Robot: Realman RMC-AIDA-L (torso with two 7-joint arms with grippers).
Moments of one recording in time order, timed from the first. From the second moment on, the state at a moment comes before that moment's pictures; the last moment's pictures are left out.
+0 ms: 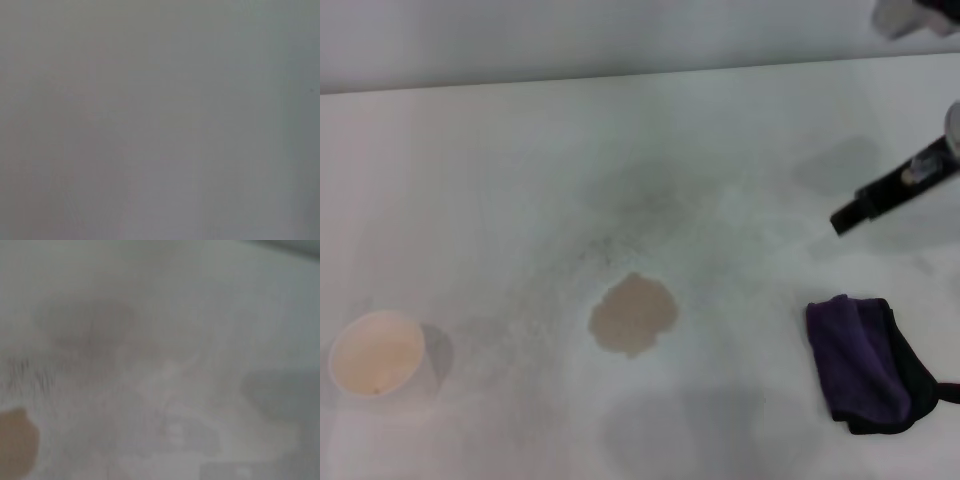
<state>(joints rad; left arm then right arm) -0.06 -2.07 0.98 0.09 0.53 1.56 -0.16 0.49 2.01 -1.36 -1.53 0.41 1.64 -0.21</state>
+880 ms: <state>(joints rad) -0.11 -2.04 0.98 0.11 0.52 1.51 -0.15 0.43 2.02 -1.67 -1.48 0.44 1.67 0.07</state>
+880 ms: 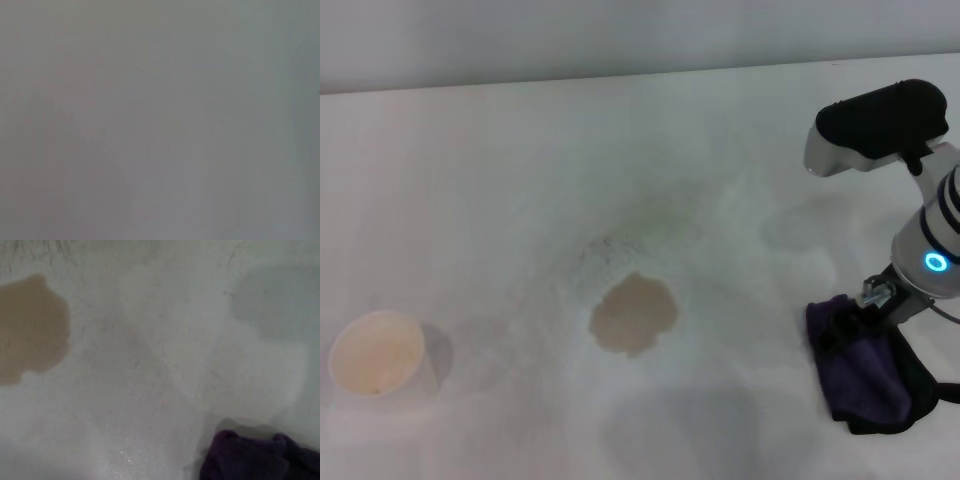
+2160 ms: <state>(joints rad) -0.12 -2.04 0.97 0.12 0.50 1.51 -0.11 0.47 2.02 -1.70 -1.38 0.39 1.64 0.06</state>
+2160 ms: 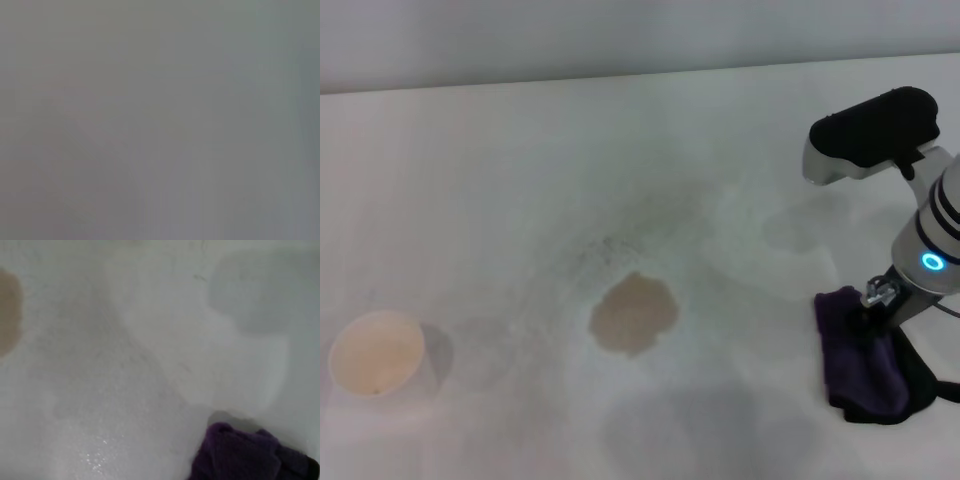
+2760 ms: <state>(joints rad) -0.13 -2.04 0.97 0.12 0.48 1.51 -0.11 0.68 2.03 -1.79 -1.26 0.51 1.46 0.06</state>
